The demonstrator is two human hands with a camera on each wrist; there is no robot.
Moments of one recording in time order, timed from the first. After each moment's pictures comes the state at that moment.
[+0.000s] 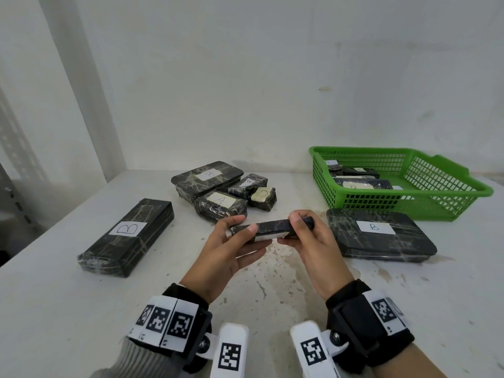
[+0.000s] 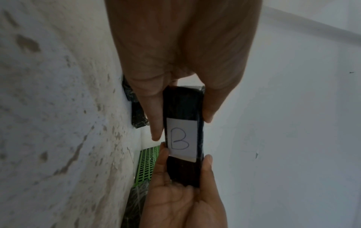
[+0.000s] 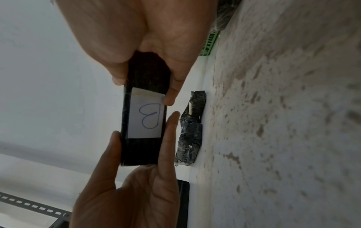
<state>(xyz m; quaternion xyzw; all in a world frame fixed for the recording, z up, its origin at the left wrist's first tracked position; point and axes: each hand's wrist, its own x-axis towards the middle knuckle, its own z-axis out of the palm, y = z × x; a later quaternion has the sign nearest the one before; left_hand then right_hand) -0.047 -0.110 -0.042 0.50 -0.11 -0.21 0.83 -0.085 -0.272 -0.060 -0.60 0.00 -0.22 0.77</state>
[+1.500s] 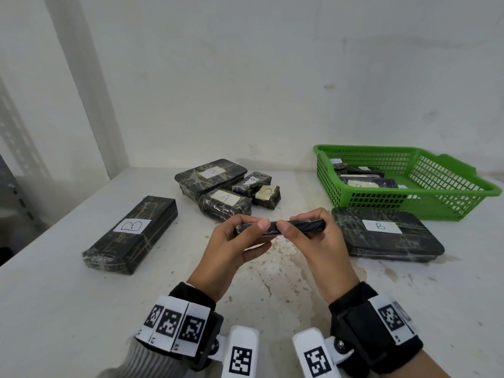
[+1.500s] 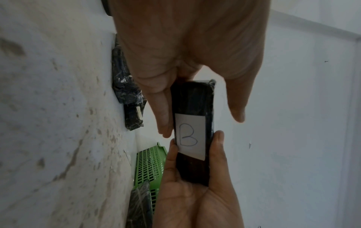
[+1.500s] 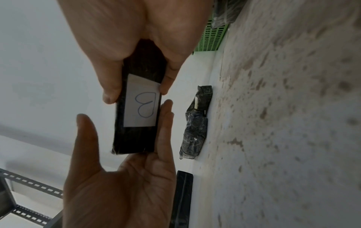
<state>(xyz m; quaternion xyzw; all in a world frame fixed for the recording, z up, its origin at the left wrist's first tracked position) -0.048 -0.108 -0.043 0.54 -0.18 -0.17 0.80 -0.096 -0.264 -0.055 -0.63 -0.01 -0.28 0.72</state>
